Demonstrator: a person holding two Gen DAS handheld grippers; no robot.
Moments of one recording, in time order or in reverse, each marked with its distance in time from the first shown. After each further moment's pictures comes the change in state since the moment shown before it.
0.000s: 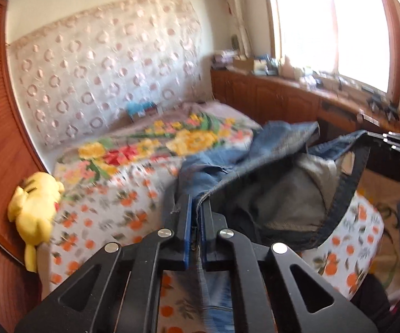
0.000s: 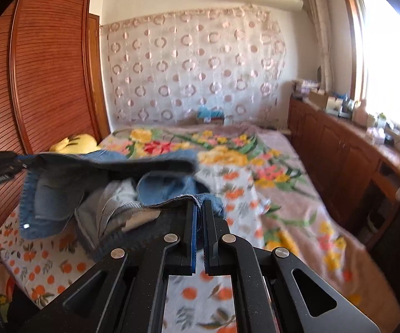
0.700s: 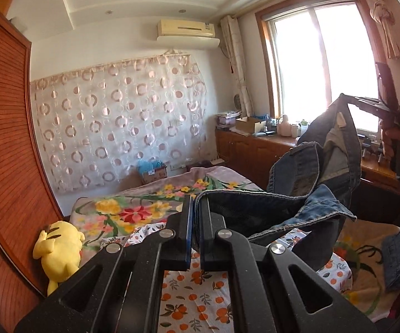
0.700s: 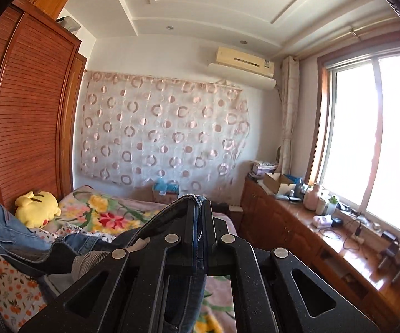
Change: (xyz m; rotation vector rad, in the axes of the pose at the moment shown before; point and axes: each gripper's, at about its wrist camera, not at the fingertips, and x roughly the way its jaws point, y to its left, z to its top) left arm -0.150 0.018 0.052 -0.006 -0.273 0.013; right arm -0.161 -0.011 0.151 -0.122 -0.306 -0.221
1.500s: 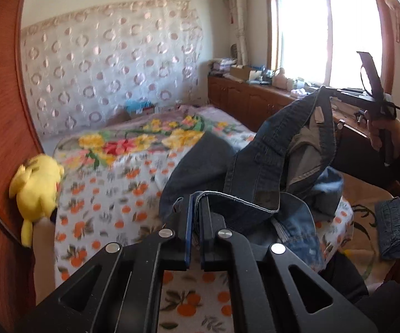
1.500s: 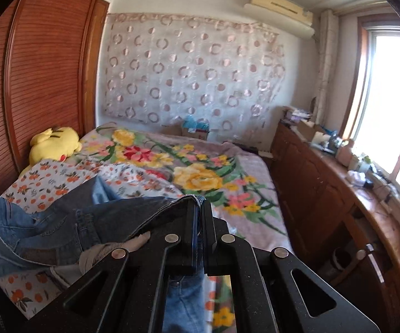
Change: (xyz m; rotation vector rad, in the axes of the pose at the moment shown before) left arm 0.045 -0.015 -0.118 -0.052 0.240 -0.067; right arm 0.109 0.046 -0.119 -0.054 0.284 0.126
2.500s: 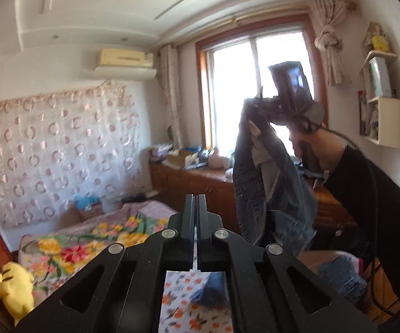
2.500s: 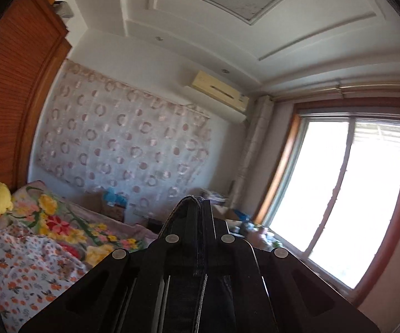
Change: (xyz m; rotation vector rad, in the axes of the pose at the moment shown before) left arm -0.135 -0.112 0.196 0.145 -0.341 -0.241; right arm -0.050 0.062 0.122 -0.115 -0.326 -0.365
